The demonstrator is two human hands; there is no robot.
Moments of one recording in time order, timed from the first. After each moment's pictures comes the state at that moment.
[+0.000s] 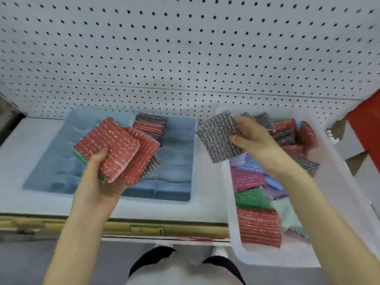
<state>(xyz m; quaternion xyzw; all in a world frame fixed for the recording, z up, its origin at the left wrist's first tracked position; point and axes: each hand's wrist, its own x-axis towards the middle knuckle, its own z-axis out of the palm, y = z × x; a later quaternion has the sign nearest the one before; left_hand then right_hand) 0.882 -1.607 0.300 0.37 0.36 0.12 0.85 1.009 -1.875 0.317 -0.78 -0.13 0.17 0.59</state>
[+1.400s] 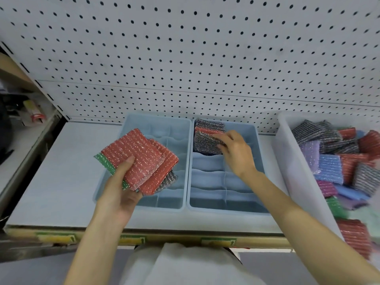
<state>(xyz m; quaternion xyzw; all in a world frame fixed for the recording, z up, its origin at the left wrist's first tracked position) 0.869 -1.427 0.264 0.37 0.35 0.06 0.86 1.032 -1.665 0.183 -0.94 -0.24 -0.11 0.22</state>
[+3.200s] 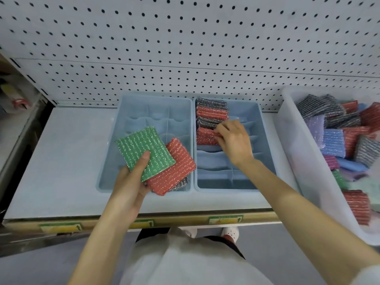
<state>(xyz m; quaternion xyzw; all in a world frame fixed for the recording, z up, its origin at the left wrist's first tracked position) 0.859 -1.421 0.234 0.51 0.30 -0.04 0.80 1.009 -1.649 0.167 -0.95 -0.24 -0.14 0.14</state>
